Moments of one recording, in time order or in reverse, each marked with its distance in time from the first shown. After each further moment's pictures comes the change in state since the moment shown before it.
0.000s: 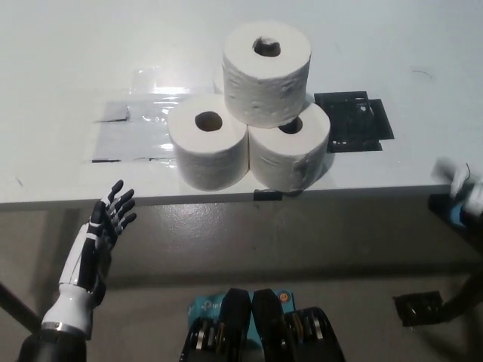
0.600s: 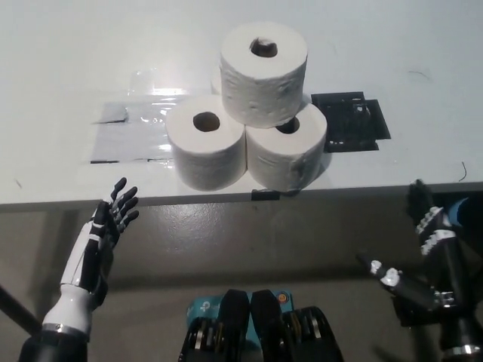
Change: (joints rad) left_arm 0.014 0.002 -0.012 -0.034 0.014 0.000 0.000; right_arm 0.116 0.153 0.112 0.475 0.112 -0.240 -0.093
